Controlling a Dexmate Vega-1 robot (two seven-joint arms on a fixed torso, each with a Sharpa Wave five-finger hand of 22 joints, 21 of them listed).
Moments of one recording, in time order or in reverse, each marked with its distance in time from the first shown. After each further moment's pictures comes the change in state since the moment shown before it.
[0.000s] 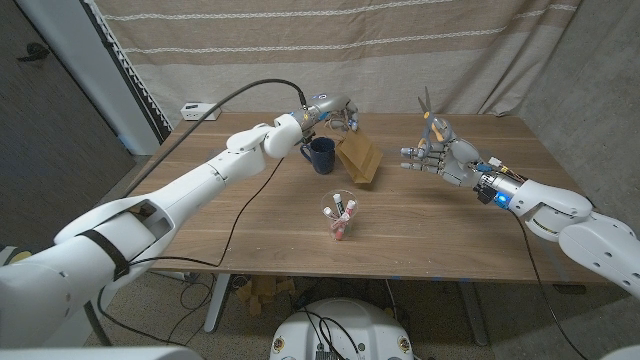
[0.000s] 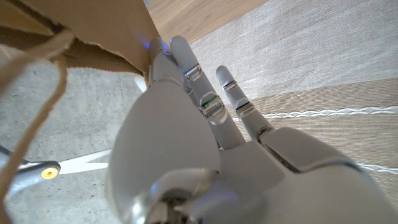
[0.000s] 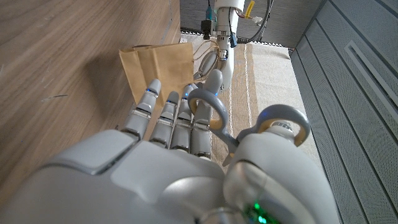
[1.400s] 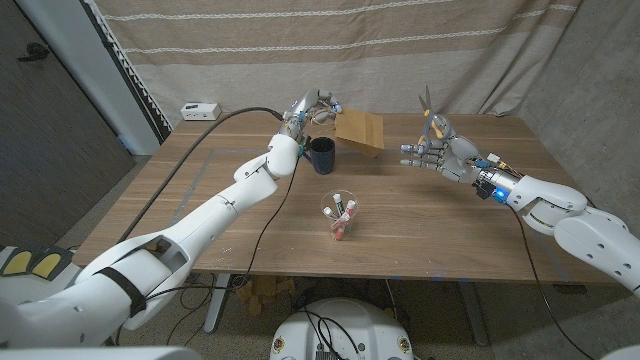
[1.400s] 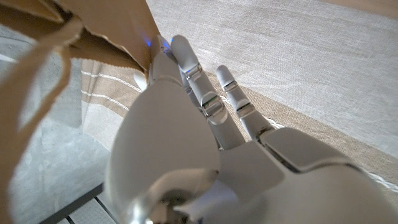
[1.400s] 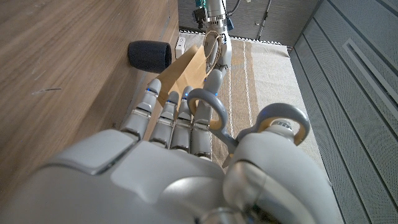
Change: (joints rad) left arm 0.182 -0.119 -0.145 0.015 -0.315 0.070 0.322; left_hand -0.009 -0.009 0.022 -0.022 0.010 0.025 0.022 0.020 -0.021 0.009 0.002 -0.011 -0.017 0.001 0.002 0.000 0.032 -0.024 0.005 0.052 -0.003; right arm 0.065 -0.001 -0.040 0.054 0.015 0.000 0.027; right_hand 0.011 0.000 0.000 0.000 -0.004 0.000 0.000 0.000 0.000 0.000 0.000 -0.008 0.000 0.000 0.000 0.000 0.000 0.011 0.000 -0.014 0.000
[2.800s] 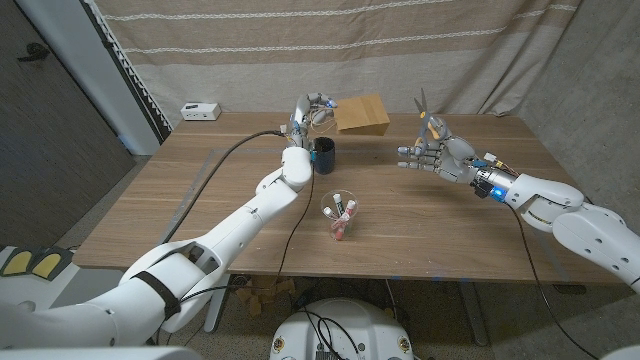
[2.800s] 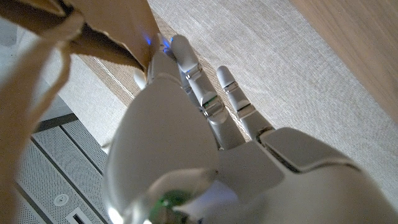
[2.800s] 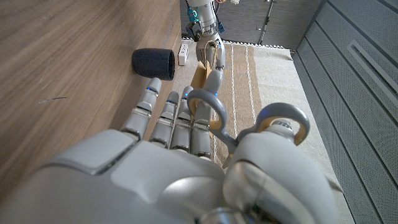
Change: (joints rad) left arm 0.005 -0.181 -0.035 0.210 -0.182 -0.151 0.207; left_hand -0.013 -0.013 0.012 -0.012 0.014 0.005 0.005 0.016 0.016 0.018 0.003 -0.001 -0.011 0.004 0.004 0.000 0.010 -0.020 0.002 0.038 -0.005; right arm 0.033 -0.018 -0.028 0.015 0.018 -0.033 0.021; right_hand 0.000 0.000 -0.001 -0.007 -0.007 -0.005 -0.005 0.000 0.000 0.000 0.000 0.000 0.000 0.004 -0.004 -0.004 0.000 0.011 0.011 -0.016 0.002
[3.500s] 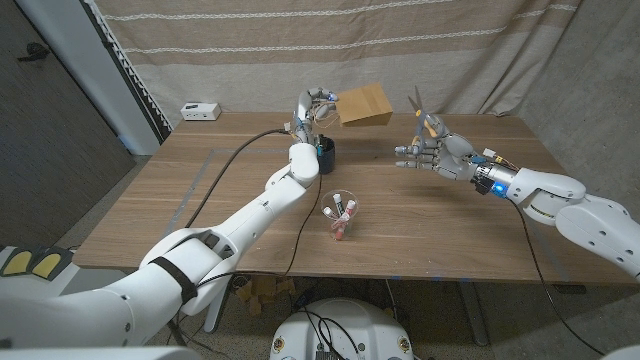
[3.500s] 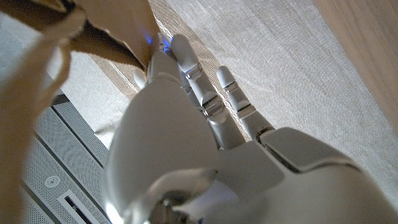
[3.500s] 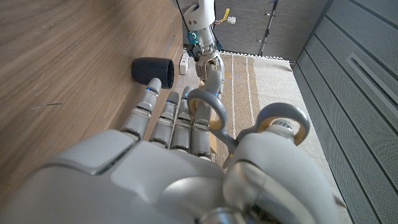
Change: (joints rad) left arm -0.071 -0.083 0.010 0.164 -0.033 -0.104 0.049; left_hand -0.007 -0.007 0.011 -0.005 0.015 0.010 0.010 0.011 0.010 0.004 0.004 0.015 0.013 0.009 0.001 0.004 0.009 -0.003 -0.004 0.016 -0.005; right arm 0.031 -0.034 -0.009 -0.015 0.007 -0.039 0.032; right_hand 0.000 0.000 0.000 0.000 0.000 0.000 0.000 0.000 0.000 0.000 0.000 -0.003 0.000 0.000 0.000 0.000 0.000 0.003 -0.004 -0.008 0.000
